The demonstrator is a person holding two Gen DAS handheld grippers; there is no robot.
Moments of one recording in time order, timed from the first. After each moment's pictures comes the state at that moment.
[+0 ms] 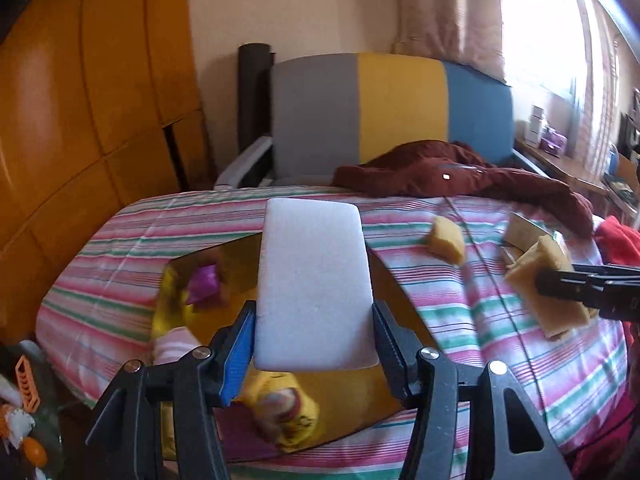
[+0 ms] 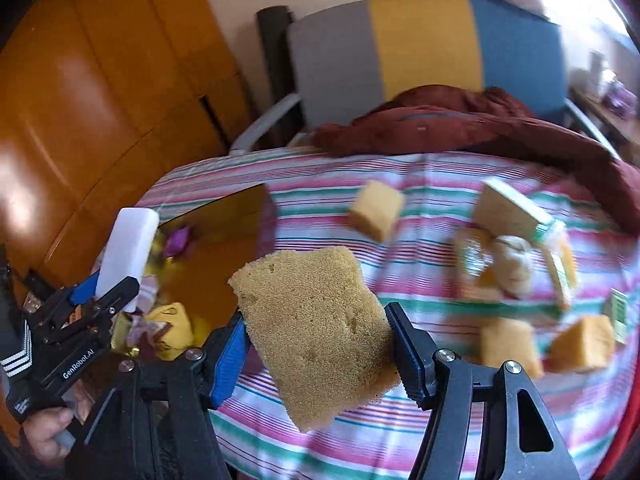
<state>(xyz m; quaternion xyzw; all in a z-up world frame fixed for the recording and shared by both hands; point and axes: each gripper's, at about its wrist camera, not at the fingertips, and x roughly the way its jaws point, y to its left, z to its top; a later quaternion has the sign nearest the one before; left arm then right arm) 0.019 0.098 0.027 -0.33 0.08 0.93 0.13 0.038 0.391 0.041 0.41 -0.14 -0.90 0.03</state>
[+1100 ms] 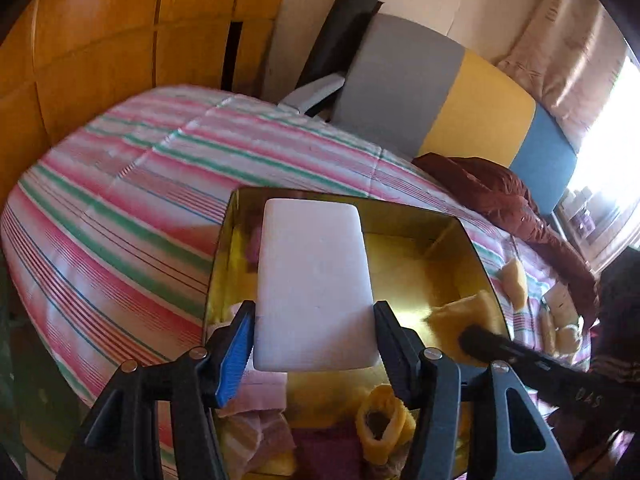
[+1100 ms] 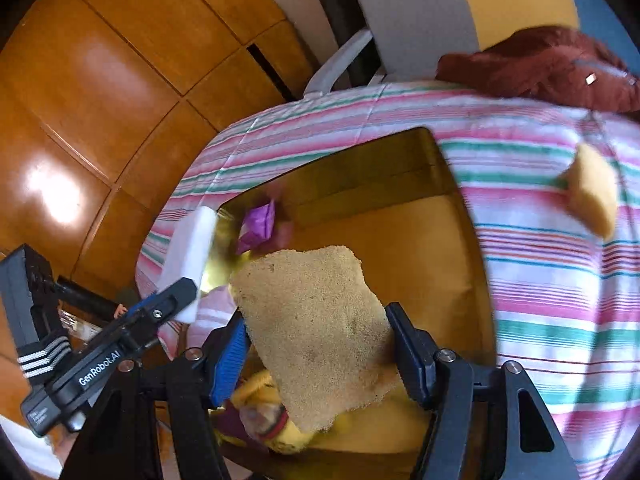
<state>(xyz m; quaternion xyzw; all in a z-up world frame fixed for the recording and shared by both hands) -0.089 -0.024 -0.023 -0.45 -0.11 0.88 0.10 -0.093 0.249 -0.019 0.47 -0.21 -0.84 0.14</state>
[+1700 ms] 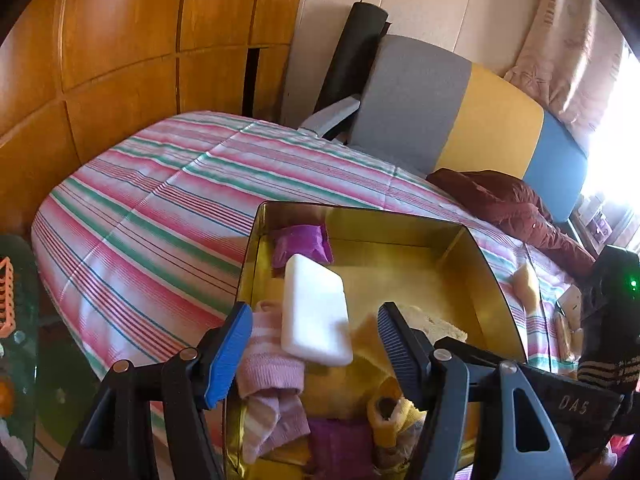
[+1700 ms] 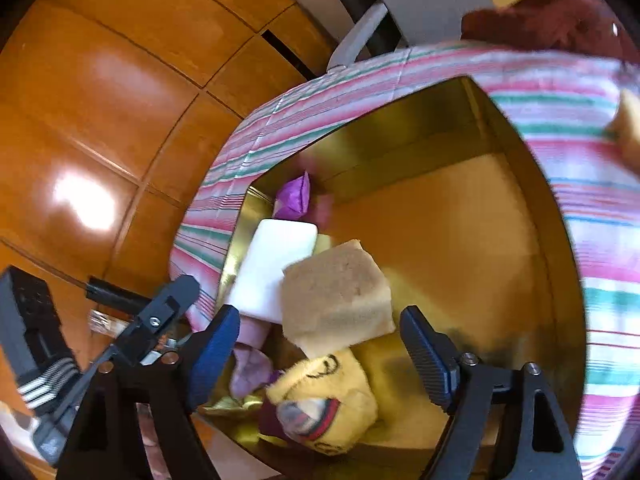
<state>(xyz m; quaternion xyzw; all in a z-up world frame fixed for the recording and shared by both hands) -0.055 -0.024 -0.007 -0.41 -0.07 0.91 0.05 -0.087 0.230 -0.037 0.48 -0.25 -0.82 0.19</state>
